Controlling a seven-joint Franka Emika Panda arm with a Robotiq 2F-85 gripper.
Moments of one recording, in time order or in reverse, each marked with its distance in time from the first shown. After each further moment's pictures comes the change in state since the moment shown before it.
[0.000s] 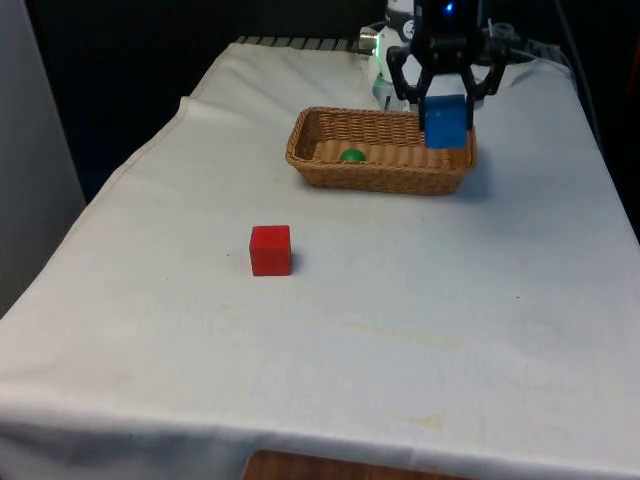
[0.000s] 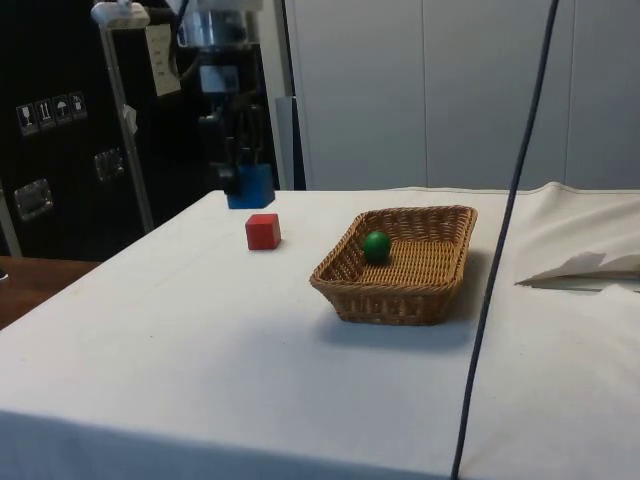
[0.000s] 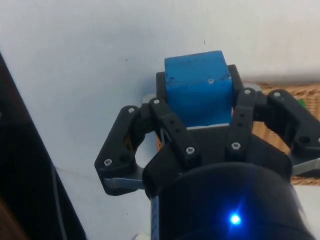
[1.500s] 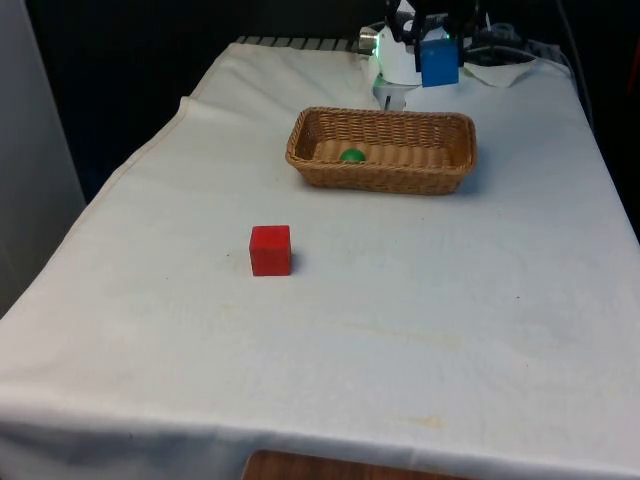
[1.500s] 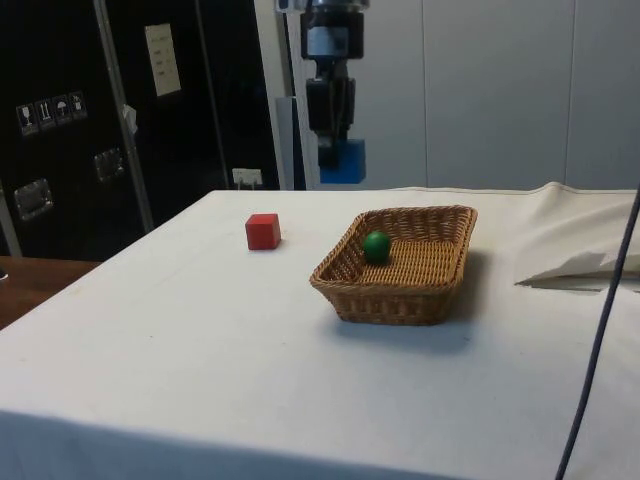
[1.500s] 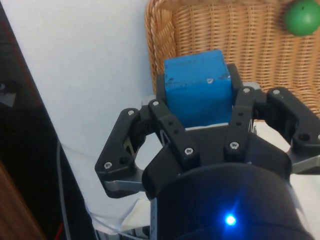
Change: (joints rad) arm -0.001 -0.433 -0.018 -0.470 0.000 0.084 -0.046
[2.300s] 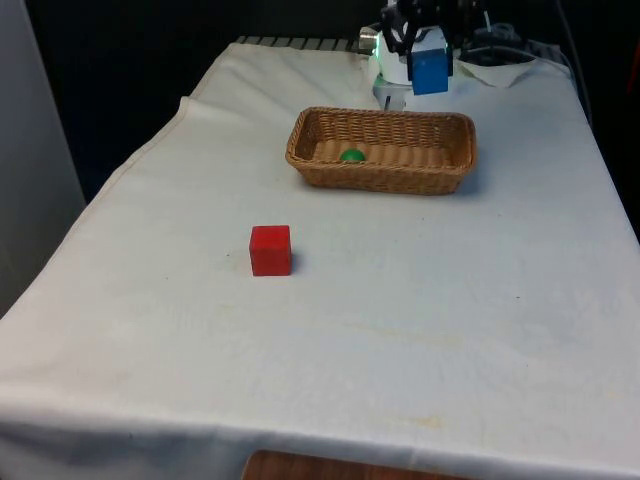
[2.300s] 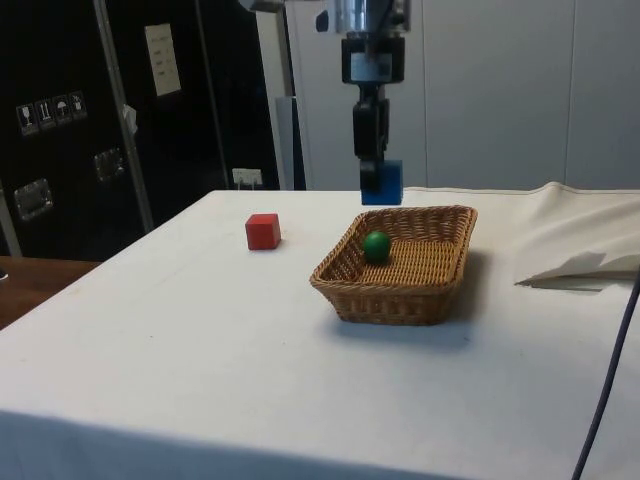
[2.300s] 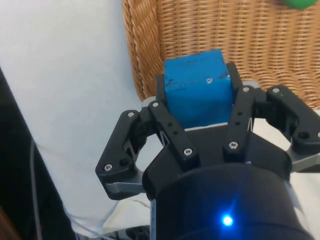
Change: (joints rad) arm -0.002 -0.063 -0.011 -0.160 -0.051 0.094 -0.030
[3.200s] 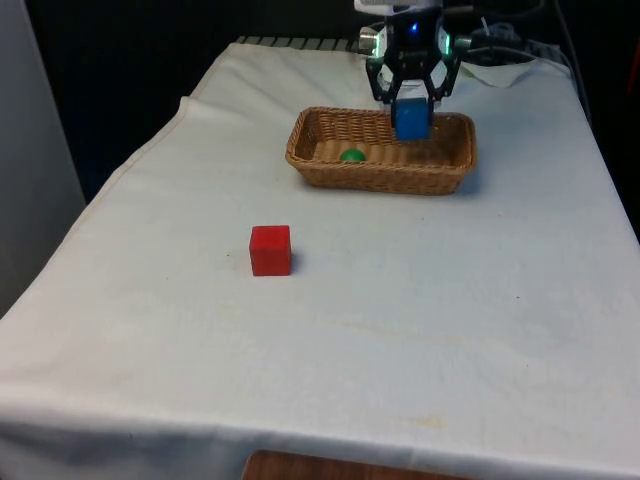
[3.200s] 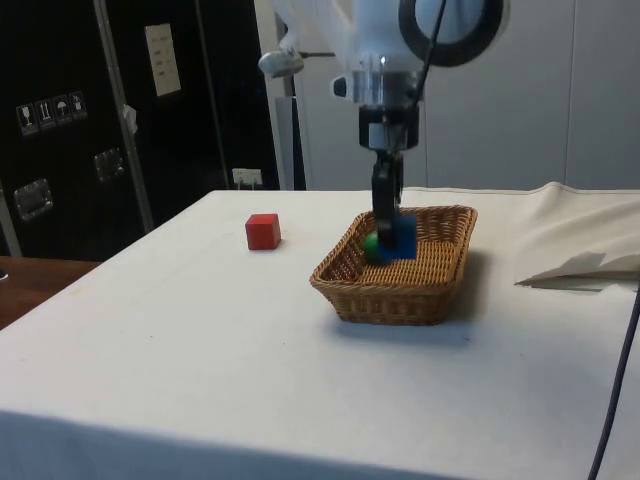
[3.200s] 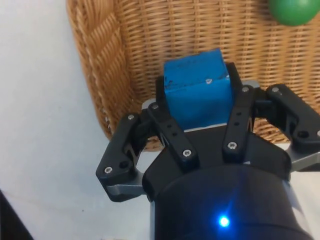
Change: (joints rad) arm 0.000 0.190 -0.018 -0.077 -0.007 0.265 -0.033
